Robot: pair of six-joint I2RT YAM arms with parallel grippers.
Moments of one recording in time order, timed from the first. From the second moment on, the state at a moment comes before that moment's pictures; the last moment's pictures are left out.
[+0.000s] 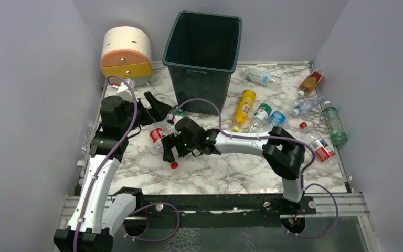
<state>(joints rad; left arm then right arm) -0.11 0.86 0.92 -0.38 0.39 -0.55 1.09 1.93 1.30 -0.08 -0.14 0.50</state>
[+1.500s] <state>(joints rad) -0.11 0.91 0.91 -0.33 0.54 -0.57 1.12 1.74 1.16 -0.05 -0.01 0.50</state>
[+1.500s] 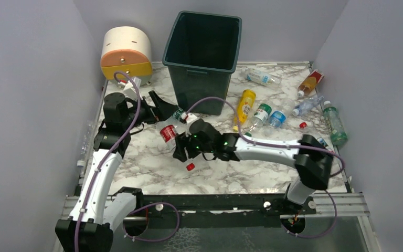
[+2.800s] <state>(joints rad) -0.11 0.95 0.75 0.06 0.75 -0.97 1.12 1.24 1.08 -0.28 0.36 0.49</state>
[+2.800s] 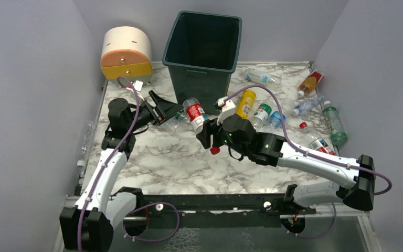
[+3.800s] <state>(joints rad) -0.11 0.98 0.64 0.29 0.80 -1.26 1.12 1.34 1.10 -0.02 0.19 0.46</state>
